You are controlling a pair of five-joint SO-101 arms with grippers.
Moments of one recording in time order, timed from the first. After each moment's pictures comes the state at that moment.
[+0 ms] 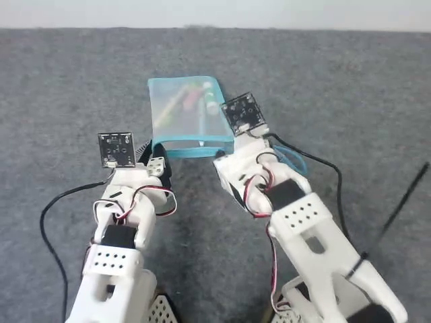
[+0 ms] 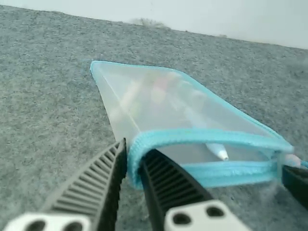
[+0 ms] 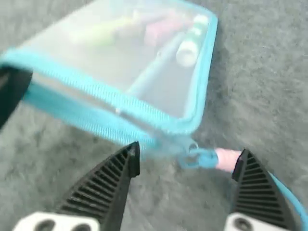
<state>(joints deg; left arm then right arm) 0.0 -62.3 85.6 16.1 15.3 -32.2 -33.7 49.8 34.8 -3.4</state>
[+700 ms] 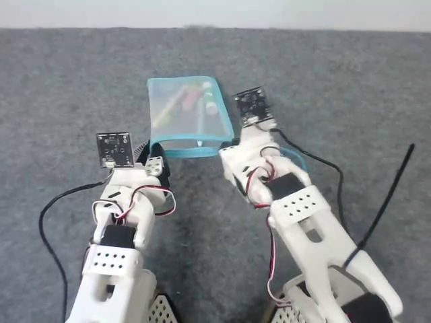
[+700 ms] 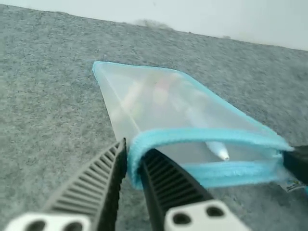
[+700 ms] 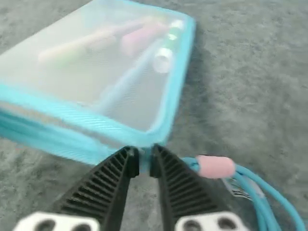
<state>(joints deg) -0.4 -62.3 85.6 16.1 15.3 -28.7 -28.7 49.8 28.2 -6.2</state>
